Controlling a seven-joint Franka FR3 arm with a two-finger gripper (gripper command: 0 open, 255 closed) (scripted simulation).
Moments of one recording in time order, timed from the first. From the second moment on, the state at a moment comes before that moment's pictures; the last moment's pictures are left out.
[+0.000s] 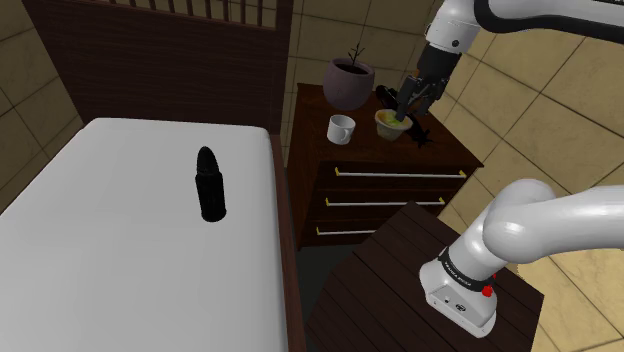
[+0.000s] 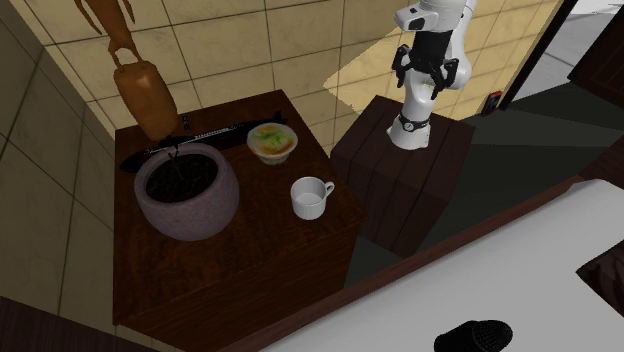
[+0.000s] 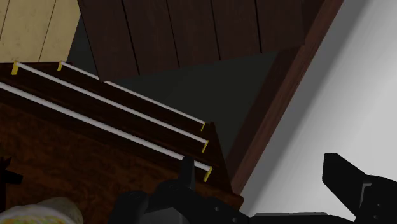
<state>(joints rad) 0.02 -0.76 0.01 -2.38 0.04 1.62 0.17</state>
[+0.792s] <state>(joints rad) -0.02 -0.46 -0.09 -2.33 0.00 1.87 0.06</state>
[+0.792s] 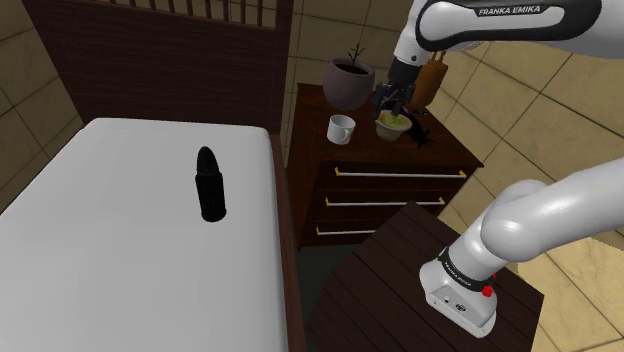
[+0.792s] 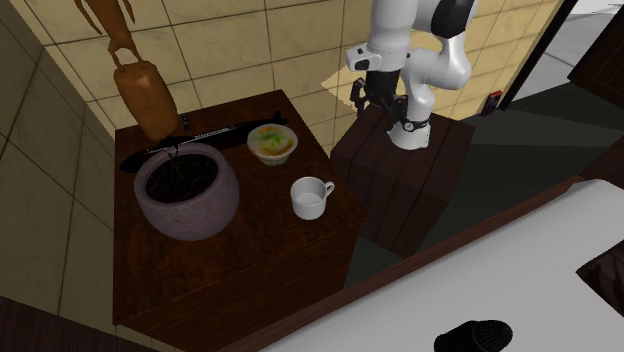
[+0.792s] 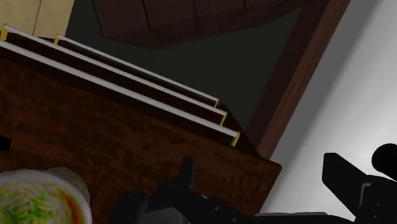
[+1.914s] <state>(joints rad) -0.09 0.17 -0.21 -1.94 0.10 2.09 -0.13</state>
